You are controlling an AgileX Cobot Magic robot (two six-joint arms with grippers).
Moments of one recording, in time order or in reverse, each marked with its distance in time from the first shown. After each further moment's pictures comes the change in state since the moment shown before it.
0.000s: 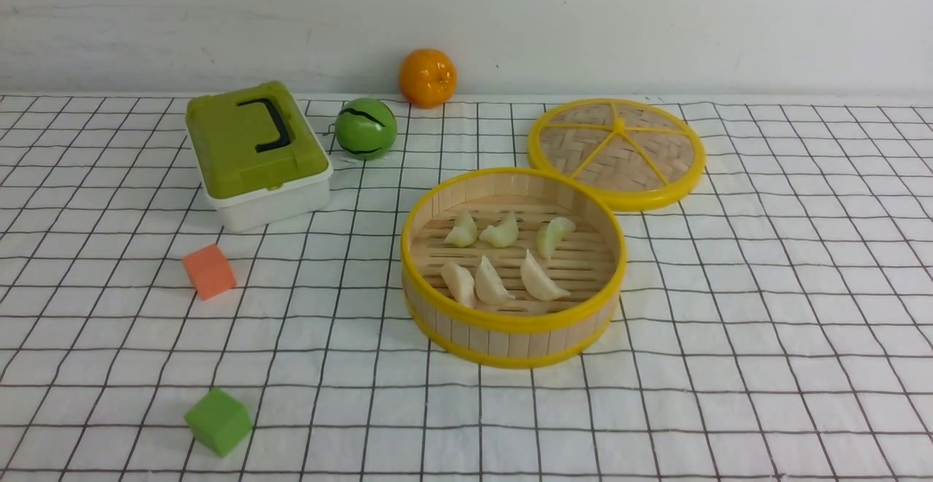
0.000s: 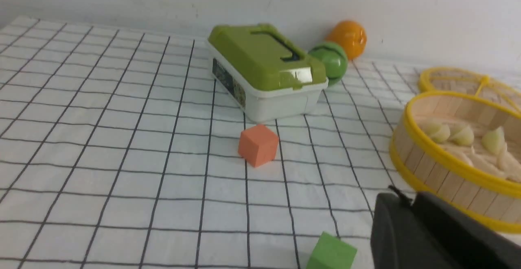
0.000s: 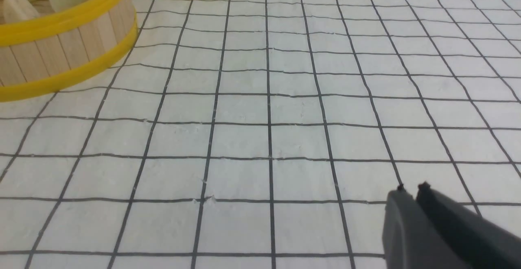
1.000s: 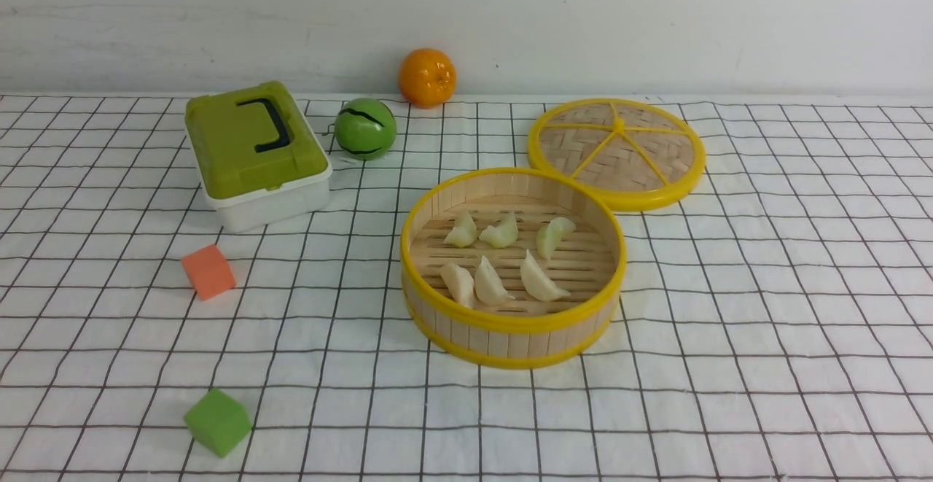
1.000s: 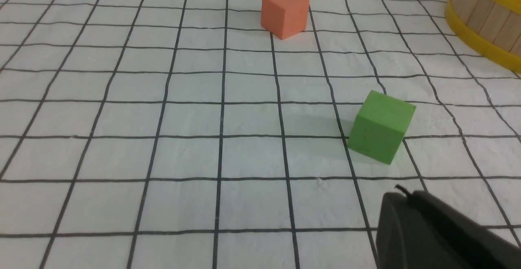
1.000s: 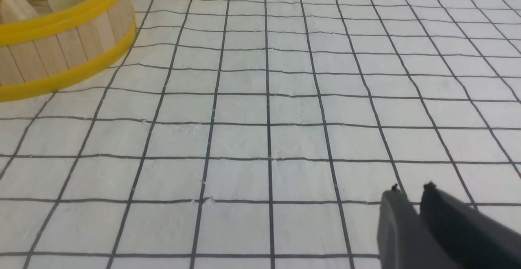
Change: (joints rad) right arm 0.000 0.000 0.000 0.000 0.000 0.000; left arm 0.169 -0.011 0.217 -0.335 0.000 0.435
